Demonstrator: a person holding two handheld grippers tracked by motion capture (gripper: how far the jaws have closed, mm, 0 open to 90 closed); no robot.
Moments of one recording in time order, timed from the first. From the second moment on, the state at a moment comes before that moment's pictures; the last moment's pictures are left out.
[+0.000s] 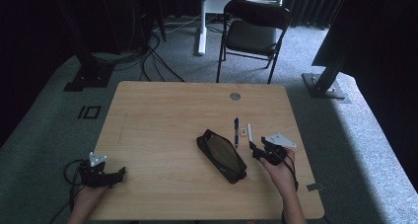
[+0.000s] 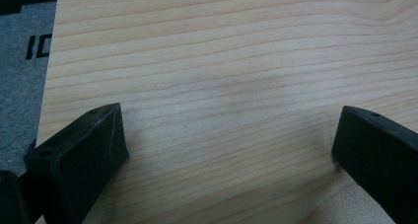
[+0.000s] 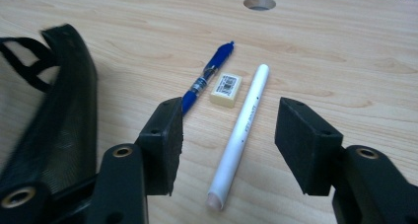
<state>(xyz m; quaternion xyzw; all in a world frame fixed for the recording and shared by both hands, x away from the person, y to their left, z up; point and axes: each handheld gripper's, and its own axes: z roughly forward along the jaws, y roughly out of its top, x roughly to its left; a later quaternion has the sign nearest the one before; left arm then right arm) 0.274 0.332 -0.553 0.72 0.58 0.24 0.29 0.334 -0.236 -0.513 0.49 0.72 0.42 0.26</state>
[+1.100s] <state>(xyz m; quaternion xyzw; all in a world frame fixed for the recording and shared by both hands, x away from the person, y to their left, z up) 0.274 0.332 -0.553 0.72 0.58 0.24 0.29 0.395 -0.225 -0.538 0.53 0.72 0.36 0.27</state>
